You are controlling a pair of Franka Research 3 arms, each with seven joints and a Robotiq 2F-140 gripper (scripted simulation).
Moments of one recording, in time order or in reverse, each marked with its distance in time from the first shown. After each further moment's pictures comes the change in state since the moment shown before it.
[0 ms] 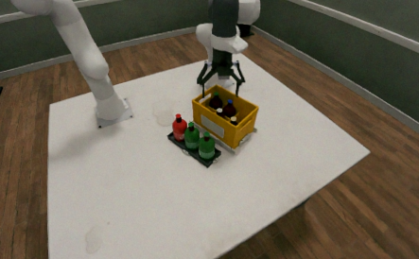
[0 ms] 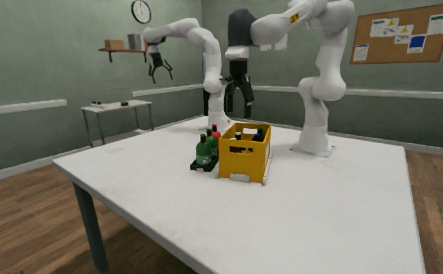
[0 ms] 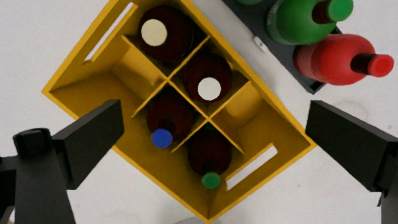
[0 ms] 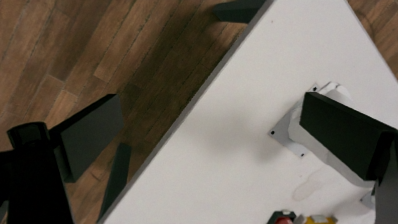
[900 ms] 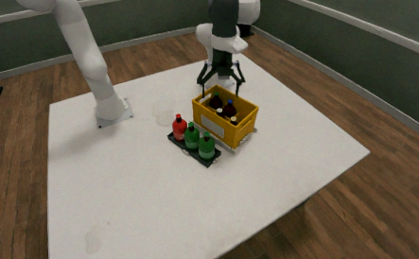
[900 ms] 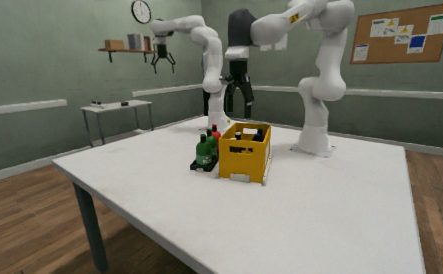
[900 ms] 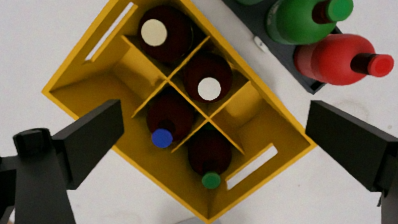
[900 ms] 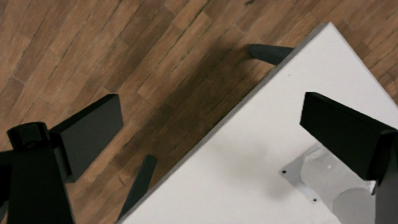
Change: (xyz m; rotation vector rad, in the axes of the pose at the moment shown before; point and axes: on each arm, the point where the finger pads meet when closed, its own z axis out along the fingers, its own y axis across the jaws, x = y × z) left arm 0.000 0.000 0.000 0.000 0.000 0.000; right arm 0.072 0.013 -0.069 0.199 0.105 -0.083
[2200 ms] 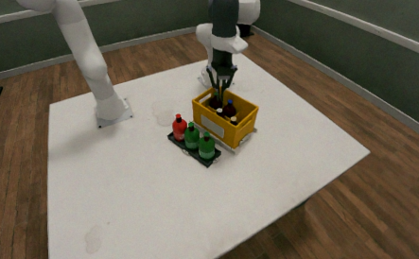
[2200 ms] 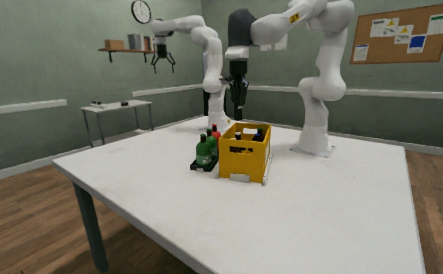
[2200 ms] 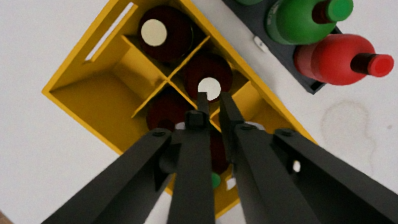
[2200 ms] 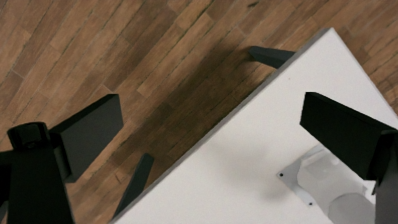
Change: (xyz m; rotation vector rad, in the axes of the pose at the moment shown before) left arm 0.000 0.000 0.000 0.000 0.000 0.000; right arm 0.001 -0.002 0.000 0.005 0.002 -0.035
